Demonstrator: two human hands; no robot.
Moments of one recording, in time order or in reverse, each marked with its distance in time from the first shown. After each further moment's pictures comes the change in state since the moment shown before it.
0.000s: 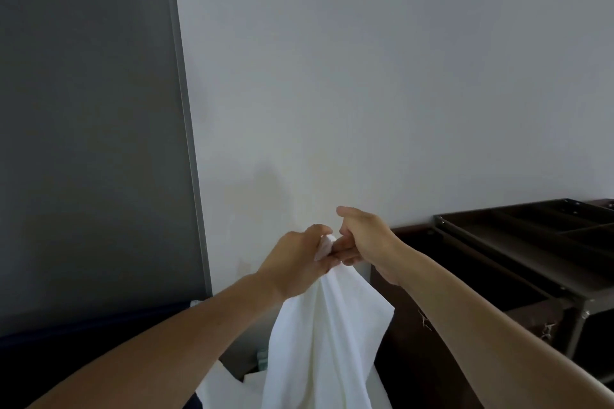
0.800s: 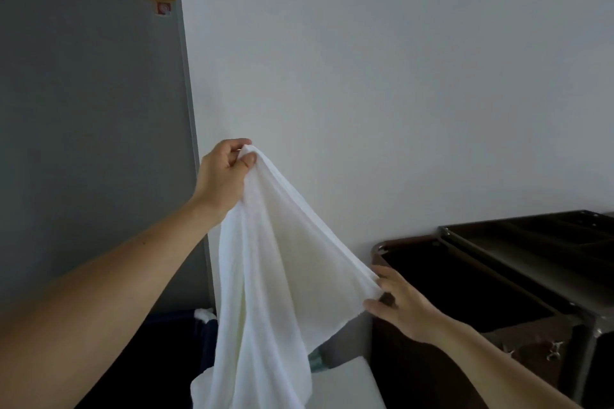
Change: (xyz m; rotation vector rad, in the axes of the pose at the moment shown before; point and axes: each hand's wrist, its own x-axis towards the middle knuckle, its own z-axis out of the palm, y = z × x) left_hand 0.051 -0.024 -0.117 -0.329 0.685 -0.057; right_hand 0.010 0.149 -0.060 -0.495 -0.054 -0.265
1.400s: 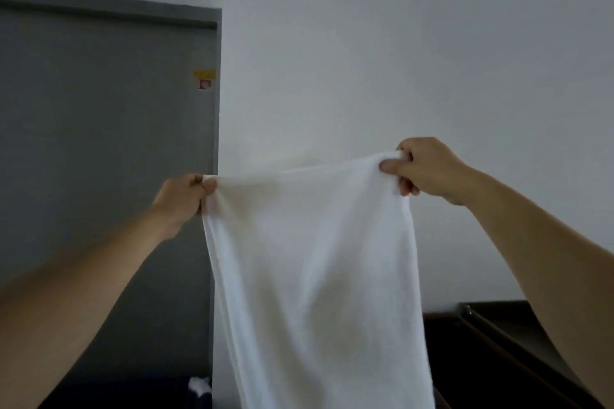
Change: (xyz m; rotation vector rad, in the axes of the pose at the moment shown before) left_hand 0.080 0.011 -0.084 0.003 0.038 -0.258; right_hand 0.076 -0.213 -0.236 -0.064 0.416 -0.225
